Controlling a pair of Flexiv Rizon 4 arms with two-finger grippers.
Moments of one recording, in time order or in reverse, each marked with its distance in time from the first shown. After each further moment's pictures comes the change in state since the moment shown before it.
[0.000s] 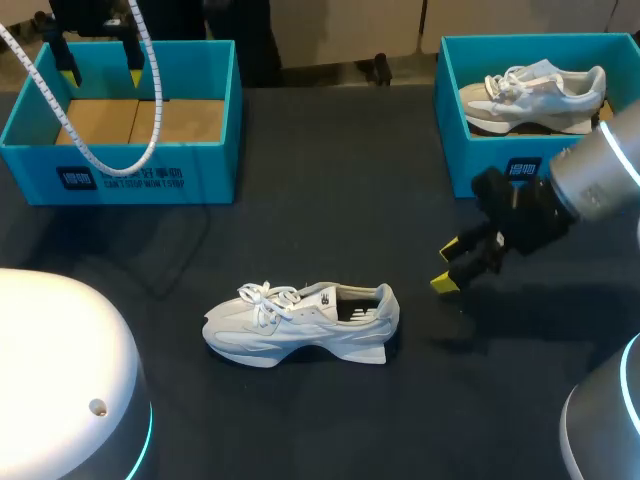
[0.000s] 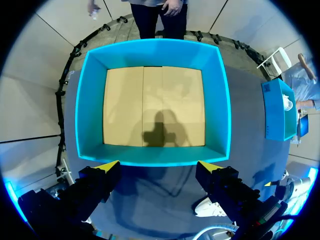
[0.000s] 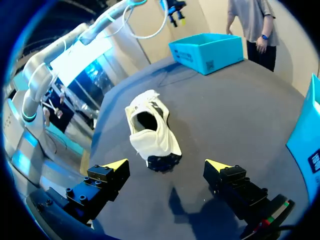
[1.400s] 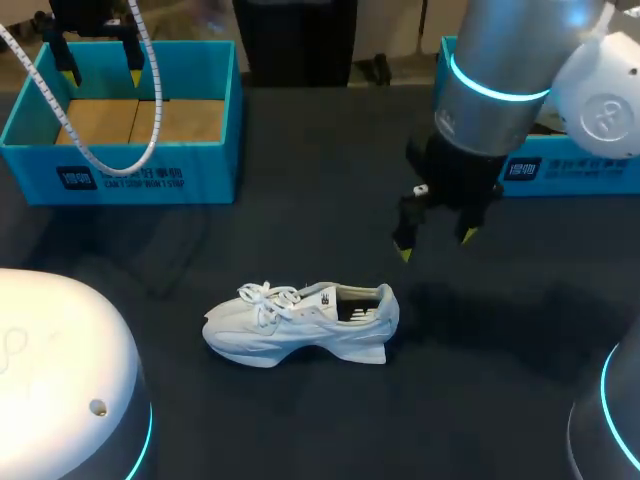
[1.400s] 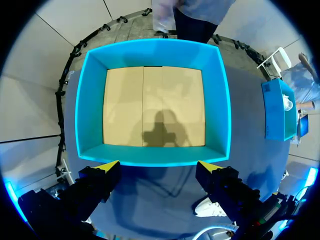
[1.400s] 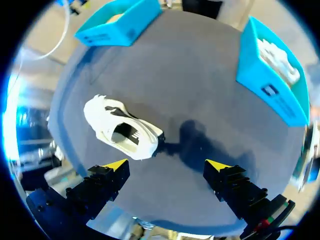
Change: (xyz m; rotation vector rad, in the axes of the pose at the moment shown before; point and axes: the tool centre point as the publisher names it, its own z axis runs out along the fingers) left arm 0.000 0.000 0.000 0.000 0.000 0.000; right arm 0.038 0.056 -0.032 0.457 -0.482 0.586
